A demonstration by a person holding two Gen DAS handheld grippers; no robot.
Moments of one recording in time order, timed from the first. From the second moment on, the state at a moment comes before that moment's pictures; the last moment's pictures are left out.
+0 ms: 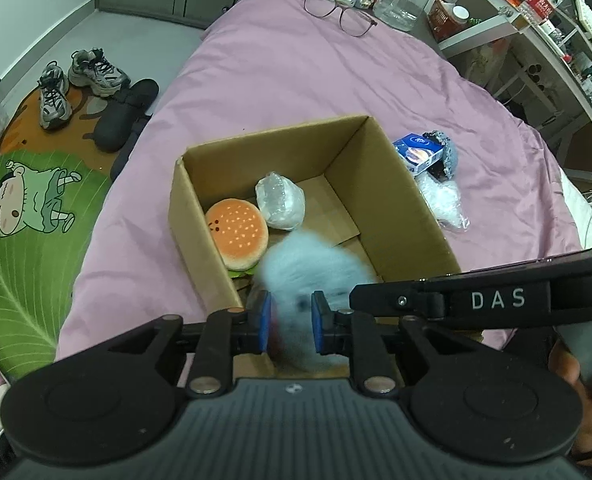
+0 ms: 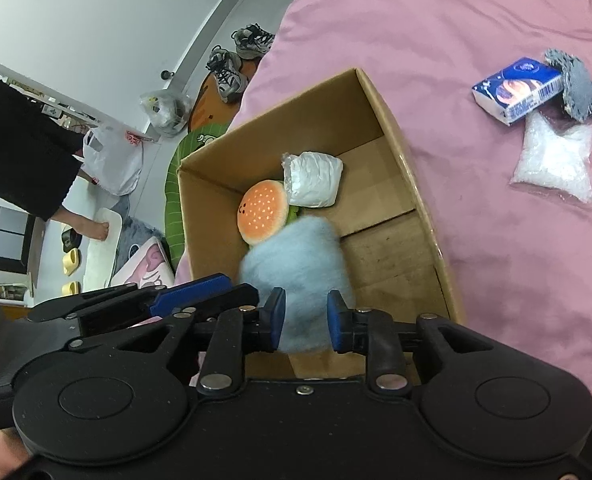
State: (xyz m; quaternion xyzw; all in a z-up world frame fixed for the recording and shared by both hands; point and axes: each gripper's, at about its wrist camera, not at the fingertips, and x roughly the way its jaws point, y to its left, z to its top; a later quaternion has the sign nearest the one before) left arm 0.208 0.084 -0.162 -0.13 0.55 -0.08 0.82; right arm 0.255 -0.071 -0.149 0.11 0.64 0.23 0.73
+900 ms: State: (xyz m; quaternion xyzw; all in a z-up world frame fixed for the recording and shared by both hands) left arm 0.199 0.041 -0.092 -0.10 0.55 -0.06 0.83; right arm 0.236 -0.149 -0.093 0.11 0.58 0.22 0.77
